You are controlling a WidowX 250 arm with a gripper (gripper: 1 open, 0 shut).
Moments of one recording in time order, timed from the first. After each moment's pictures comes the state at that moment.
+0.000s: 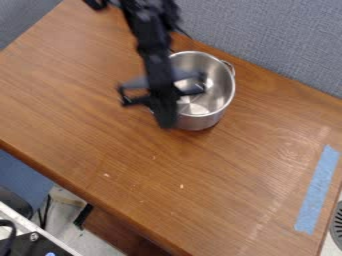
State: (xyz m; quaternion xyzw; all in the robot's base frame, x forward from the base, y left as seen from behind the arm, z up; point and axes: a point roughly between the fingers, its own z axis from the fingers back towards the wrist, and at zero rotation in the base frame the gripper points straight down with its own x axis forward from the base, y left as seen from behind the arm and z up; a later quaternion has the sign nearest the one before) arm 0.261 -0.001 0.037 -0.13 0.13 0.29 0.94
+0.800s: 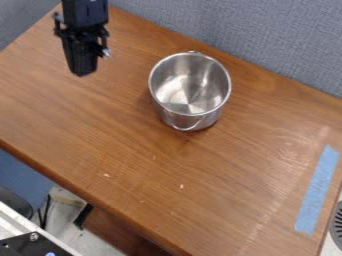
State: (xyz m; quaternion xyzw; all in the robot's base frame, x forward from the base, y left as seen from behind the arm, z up) arm 0.267 0.108 0.058 -0.09 0.15 -0.14 0.97
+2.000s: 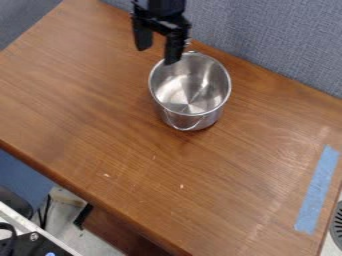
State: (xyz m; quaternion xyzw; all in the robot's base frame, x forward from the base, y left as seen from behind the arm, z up) arm 0.358 0.035 0.036 -0.05 0.11 -0.11 0.99
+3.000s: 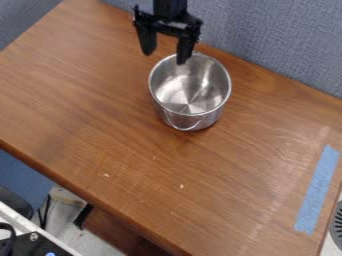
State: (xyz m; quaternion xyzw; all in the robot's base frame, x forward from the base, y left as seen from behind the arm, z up) arm 0.361 0.040 0.023 -0.06 0.10 0.05 0.99
